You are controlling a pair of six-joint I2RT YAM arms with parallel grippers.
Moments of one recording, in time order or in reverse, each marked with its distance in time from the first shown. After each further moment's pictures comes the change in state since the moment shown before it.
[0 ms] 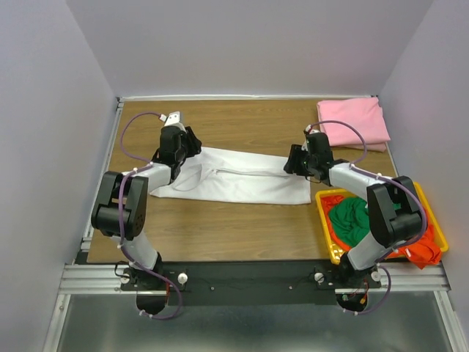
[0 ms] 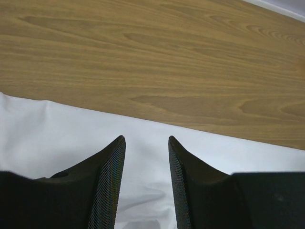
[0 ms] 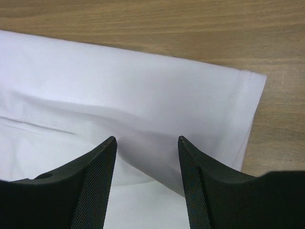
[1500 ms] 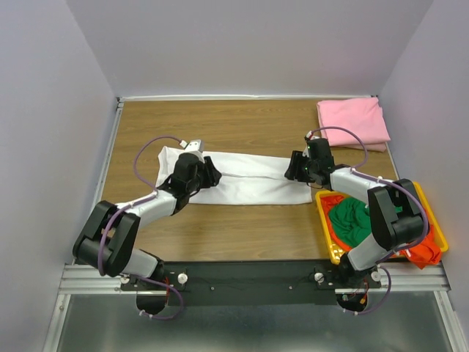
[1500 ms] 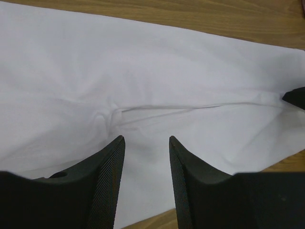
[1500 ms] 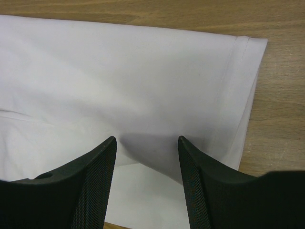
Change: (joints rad) left arm -0.247 -0.220 -0.249 -0.108 -0.005 -0.079; right arm 0.002 -0.037 -0.081 0.000 -0.026 0.011
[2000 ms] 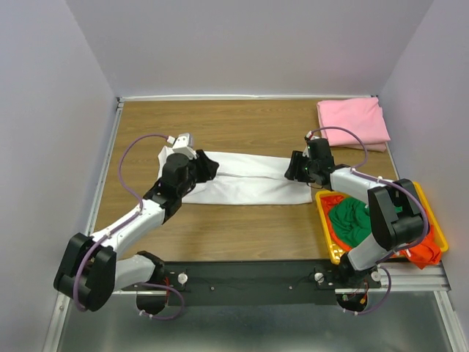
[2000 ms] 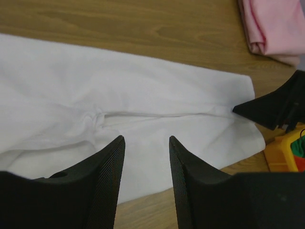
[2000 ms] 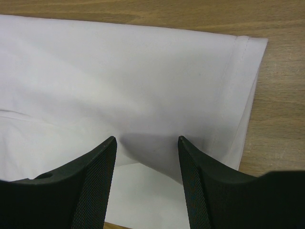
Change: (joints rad) left arm -0.027 -0.281 -0.065 -0.061 -0.035 -0.061; right arm 0.000 0.000 -0.001 0.000 0.000 0.000
